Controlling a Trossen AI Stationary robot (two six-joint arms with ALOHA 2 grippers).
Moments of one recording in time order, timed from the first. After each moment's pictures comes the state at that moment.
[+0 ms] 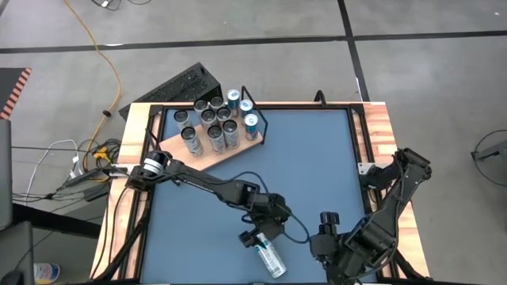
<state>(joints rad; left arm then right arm) -0.26 2.12 1.69 -0.33 0.43 0.48 0.87 1.74 1.75 -1.25 0.27 0.84</state>
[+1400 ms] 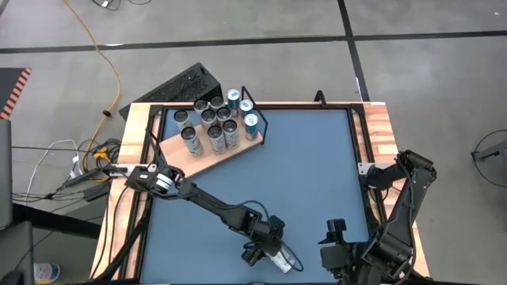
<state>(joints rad) -0.38 2.30 1.70 -0.29 0.13 0.25 1.00 1.74 1.75 -1.25 0.42 0.81</state>
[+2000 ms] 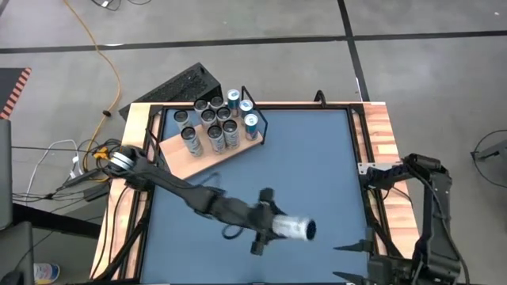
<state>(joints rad) -0.40 1.83 1.43 0.23 -0.24 -0.01 1.27 1.72 1.75 -1.22 1.18 1.02</state>
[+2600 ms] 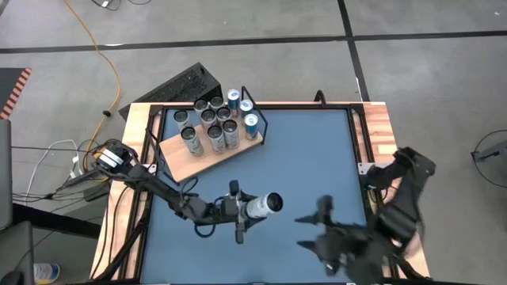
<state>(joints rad) -0.49 1.74 0.88 1.07 -0.64 0.11 0.86 1.72 1.99 -1.17 0.82 0.22</state>
